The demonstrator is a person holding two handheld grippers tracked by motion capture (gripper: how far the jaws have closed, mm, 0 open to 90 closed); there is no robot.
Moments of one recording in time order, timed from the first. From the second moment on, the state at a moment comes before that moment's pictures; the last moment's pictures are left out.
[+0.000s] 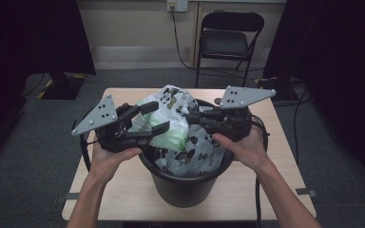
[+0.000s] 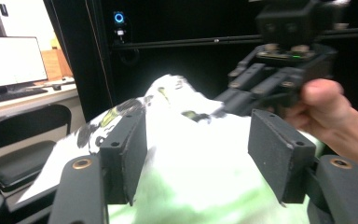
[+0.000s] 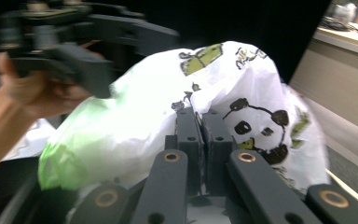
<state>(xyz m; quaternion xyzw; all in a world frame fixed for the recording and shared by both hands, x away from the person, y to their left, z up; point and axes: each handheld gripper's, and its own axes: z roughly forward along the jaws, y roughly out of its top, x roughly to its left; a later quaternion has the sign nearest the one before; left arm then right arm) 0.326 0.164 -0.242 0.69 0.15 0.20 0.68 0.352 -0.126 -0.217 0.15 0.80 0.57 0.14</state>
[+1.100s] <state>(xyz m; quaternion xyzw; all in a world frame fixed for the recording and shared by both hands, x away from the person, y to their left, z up) 0.321 0.131 -0.241 0.75 0.11 0.17 0.63 0.352 -0.120 -0.222 0.13 0.81 0.56 0.13</state>
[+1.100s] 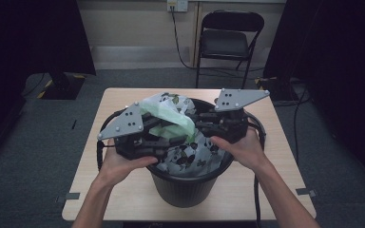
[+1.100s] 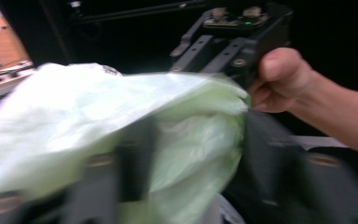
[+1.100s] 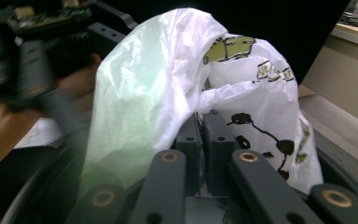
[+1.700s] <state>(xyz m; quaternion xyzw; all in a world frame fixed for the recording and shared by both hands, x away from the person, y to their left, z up) 0.341 0.135 -0.244 0.75 0.16 0.18 0.62 0.330 -0.135 -0.213 0.12 0.78 0.60 0.14</state>
